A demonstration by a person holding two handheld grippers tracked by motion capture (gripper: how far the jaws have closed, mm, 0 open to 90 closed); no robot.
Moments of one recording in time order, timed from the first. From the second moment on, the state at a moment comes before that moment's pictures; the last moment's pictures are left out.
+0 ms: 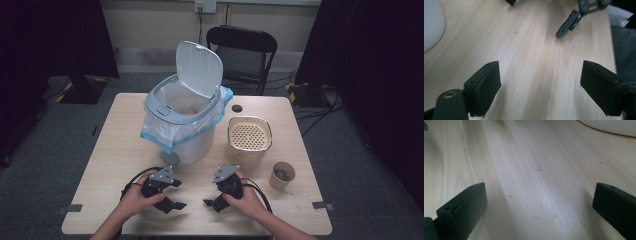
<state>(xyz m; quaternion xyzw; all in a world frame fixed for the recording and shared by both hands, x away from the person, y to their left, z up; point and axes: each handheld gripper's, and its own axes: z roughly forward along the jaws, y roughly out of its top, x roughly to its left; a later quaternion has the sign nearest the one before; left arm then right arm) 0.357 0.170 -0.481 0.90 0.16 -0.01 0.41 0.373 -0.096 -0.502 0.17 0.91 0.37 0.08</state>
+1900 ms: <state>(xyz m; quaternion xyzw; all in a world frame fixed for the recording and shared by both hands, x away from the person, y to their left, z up) 0.355 0.172 -0.502 0.91 0.11 0.04 0.40 0.381 -0.166 -0.446 0.17 0.91 0.37 0.07</state>
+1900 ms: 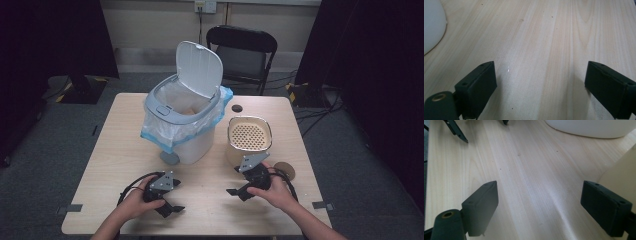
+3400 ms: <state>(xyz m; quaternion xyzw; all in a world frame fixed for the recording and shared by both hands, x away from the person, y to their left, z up) 0.355 0.172 -0.502 0.91 0.10 0.04 0.40 0.377 -0.221 -0.390 0.17 0.91 0.36 0.08</state>
